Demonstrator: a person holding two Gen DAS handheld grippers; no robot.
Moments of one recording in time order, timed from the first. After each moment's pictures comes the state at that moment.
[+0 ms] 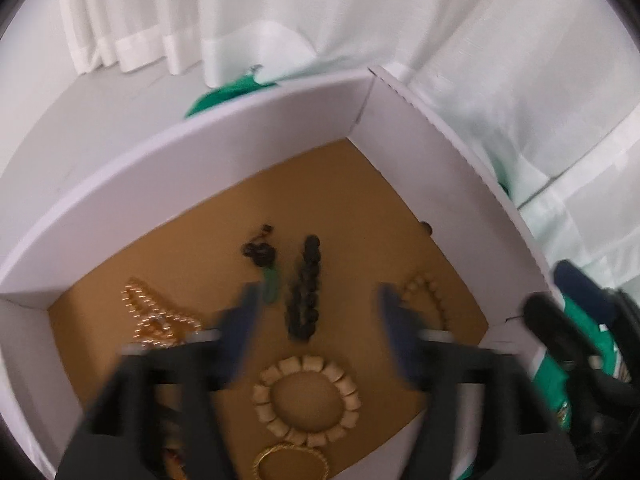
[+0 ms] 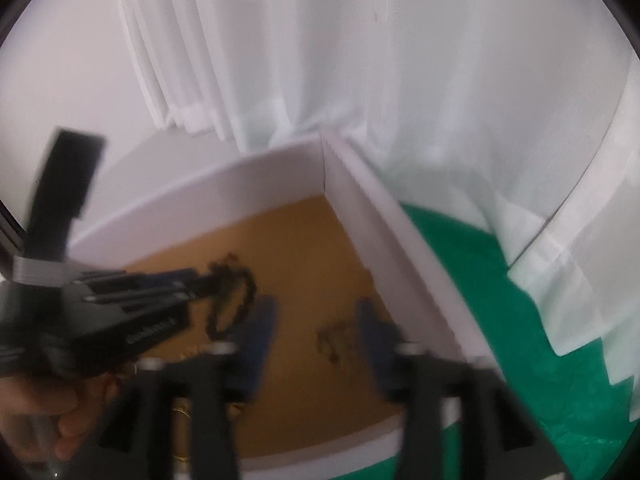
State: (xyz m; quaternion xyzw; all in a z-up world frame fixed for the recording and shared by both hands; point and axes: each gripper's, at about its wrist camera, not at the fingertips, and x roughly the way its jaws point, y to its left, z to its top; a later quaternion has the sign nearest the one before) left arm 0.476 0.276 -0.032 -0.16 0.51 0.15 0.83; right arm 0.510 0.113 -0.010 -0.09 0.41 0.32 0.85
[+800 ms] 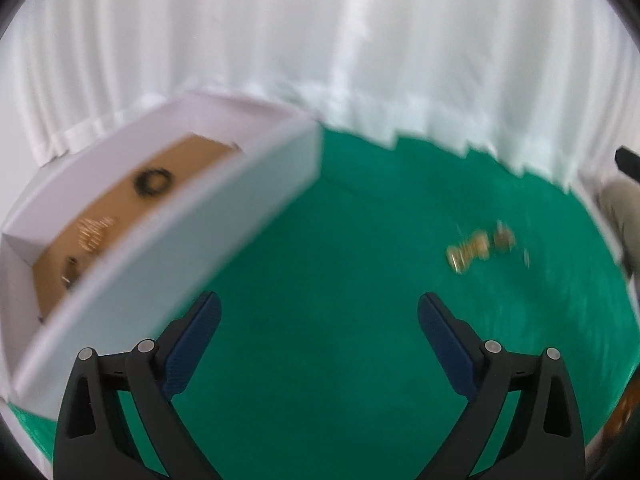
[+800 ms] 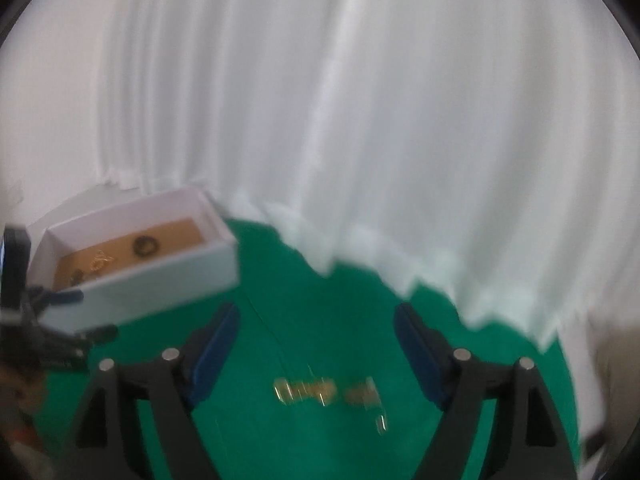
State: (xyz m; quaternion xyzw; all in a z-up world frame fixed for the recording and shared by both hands) left arm 0.258 0.031 -0.058 0.00 0.42 -0.01 0.91; right arm 0.268 -0.230 0.041 -0.06 0.28 0.12 0.95
